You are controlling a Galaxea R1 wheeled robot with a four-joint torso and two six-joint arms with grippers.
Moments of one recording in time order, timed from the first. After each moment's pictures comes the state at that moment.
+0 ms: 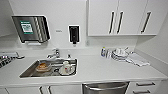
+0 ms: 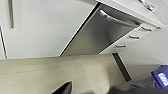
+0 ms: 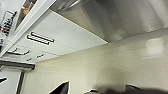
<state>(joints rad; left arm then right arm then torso) 1.10 1.67 -1.04 0.06 -0.14 -0.07 -0.92 1.91 -1.18 0.19 -0.14 0.14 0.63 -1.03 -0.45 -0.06</state>
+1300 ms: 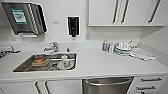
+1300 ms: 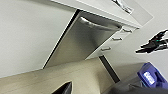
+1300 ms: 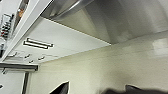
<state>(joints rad) 0.94 1.53 -0.76 0.10 -0.06 -0.07 -0.70 1.93 -1.16 0.27 -0.30 0.25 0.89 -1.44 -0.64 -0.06</state>
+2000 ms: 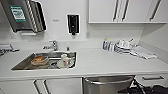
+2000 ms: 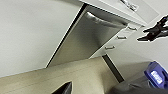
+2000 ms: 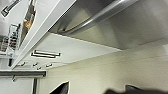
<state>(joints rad) 0.94 1.54 -0.79 0.11 -0.06 -0.07 -0.52 2.03 -1.19 0.27 -0.37 0.48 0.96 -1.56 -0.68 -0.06</state>
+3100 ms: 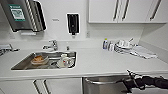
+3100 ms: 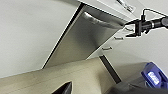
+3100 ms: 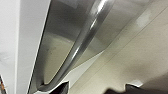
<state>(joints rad) 0.94 1.58 -0.80 0.11 -0.07 -0.07 -0.44 2.22 -1.55 0.22 -0.49 1.11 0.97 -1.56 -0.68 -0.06</state>
